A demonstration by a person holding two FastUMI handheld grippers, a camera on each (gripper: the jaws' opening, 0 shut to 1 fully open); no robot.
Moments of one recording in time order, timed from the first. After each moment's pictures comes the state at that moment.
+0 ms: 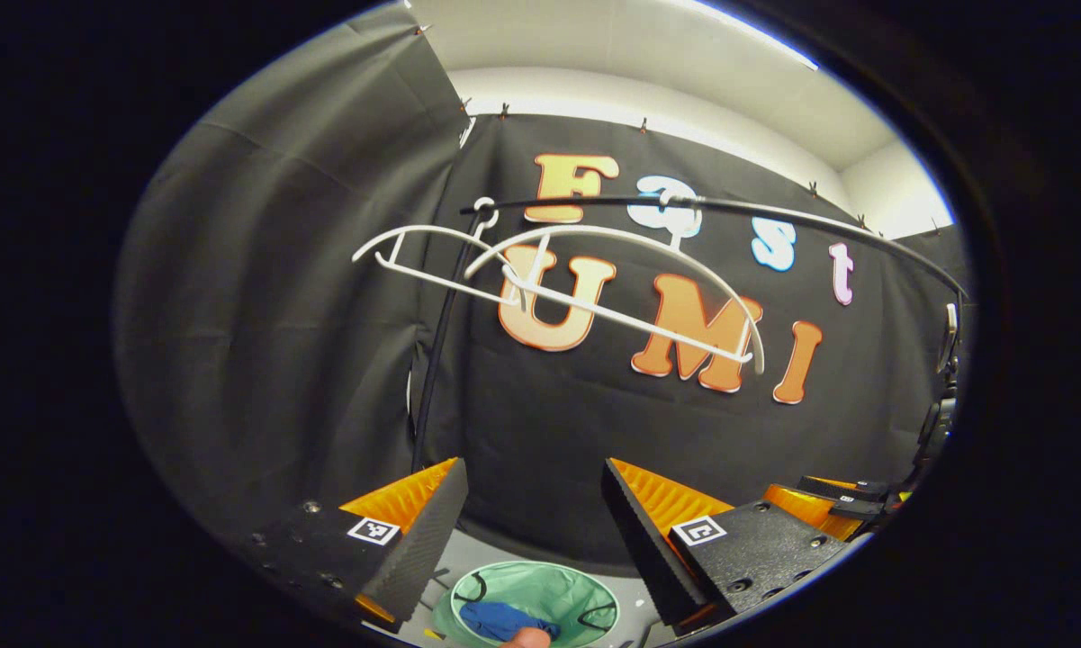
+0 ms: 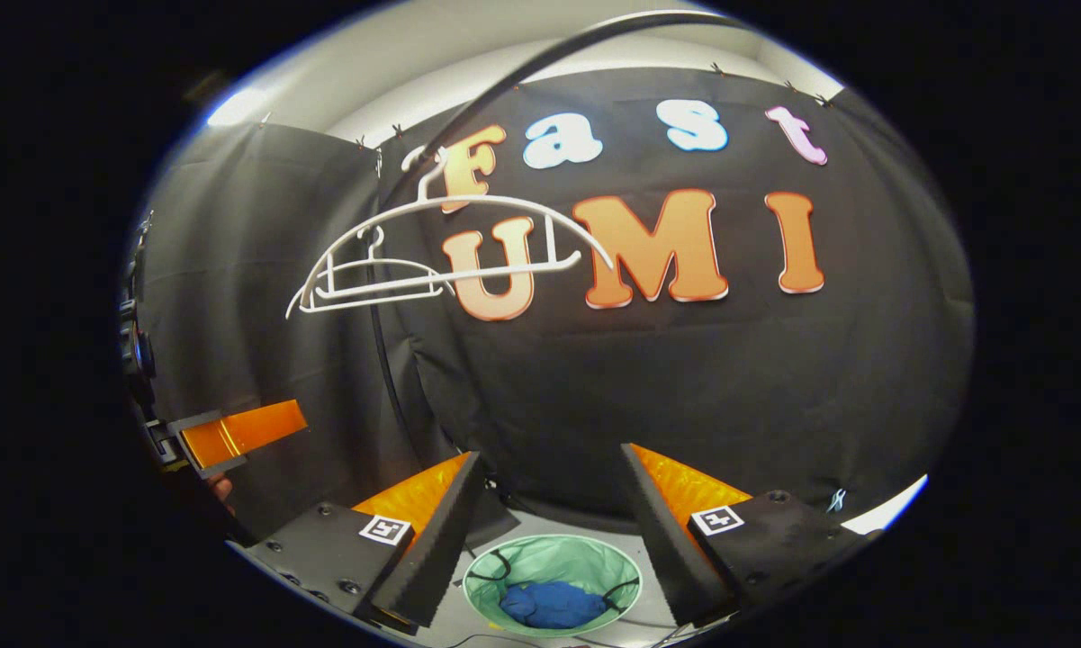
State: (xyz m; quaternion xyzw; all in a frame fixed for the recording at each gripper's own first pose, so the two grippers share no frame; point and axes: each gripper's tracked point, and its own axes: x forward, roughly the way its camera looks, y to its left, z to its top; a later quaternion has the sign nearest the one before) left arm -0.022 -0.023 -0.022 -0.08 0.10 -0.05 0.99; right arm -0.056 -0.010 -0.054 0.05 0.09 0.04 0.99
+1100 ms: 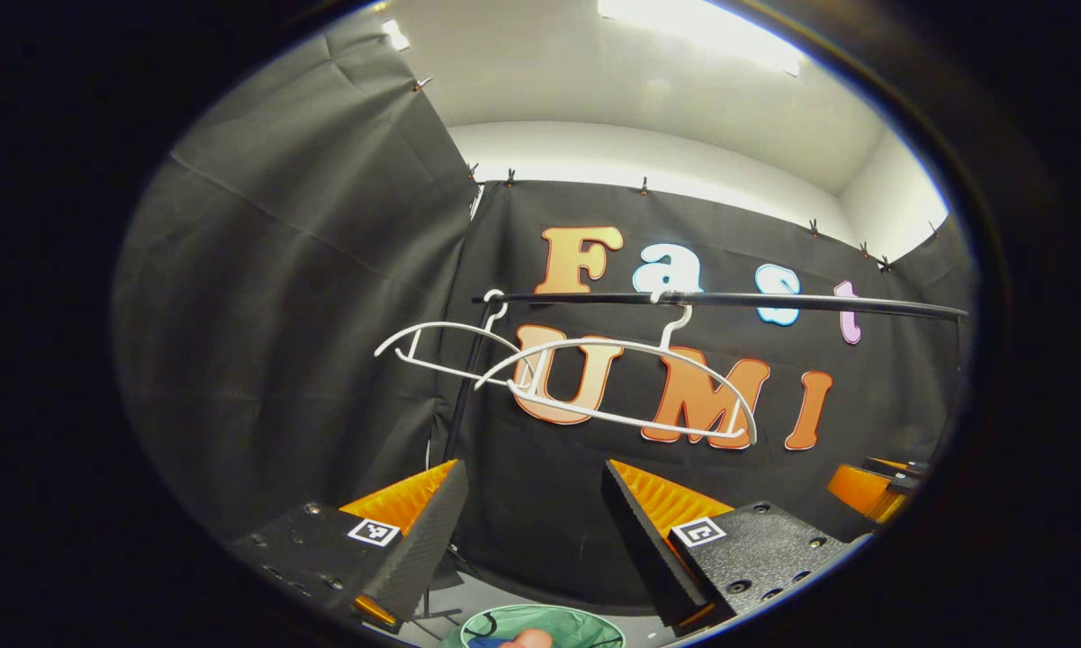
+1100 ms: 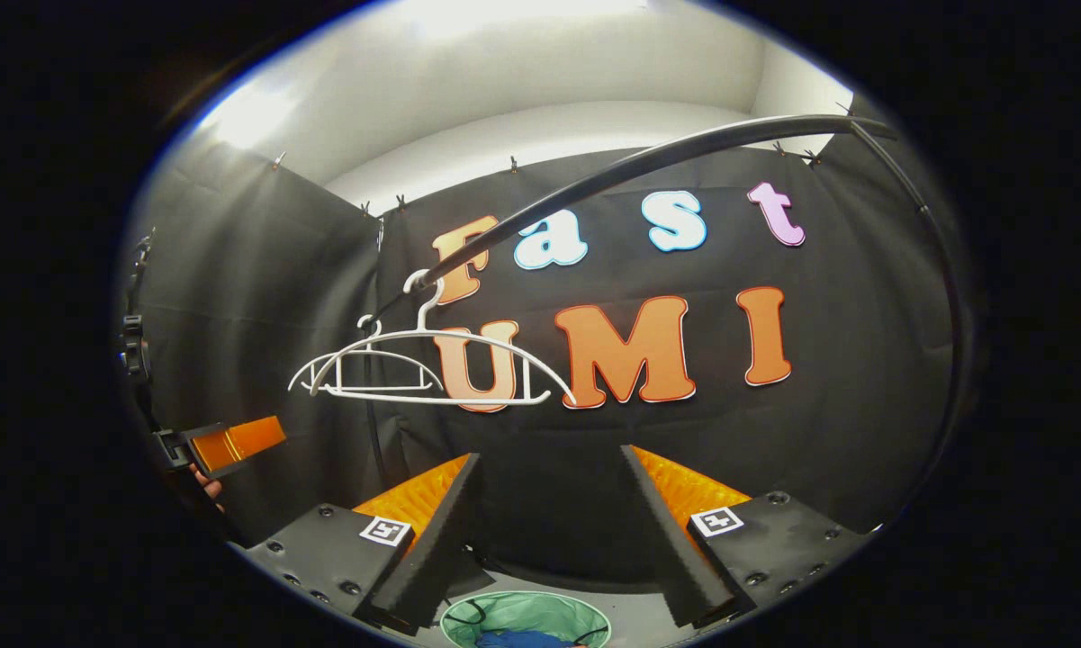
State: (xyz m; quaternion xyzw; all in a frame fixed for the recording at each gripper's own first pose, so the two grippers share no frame) left arm -0.034 -0.016 0.057 -0.07 0.01 -0.02 1.00; right arm -0.085 -0.036 0.048 0.03 -0.03 0.01 1.00
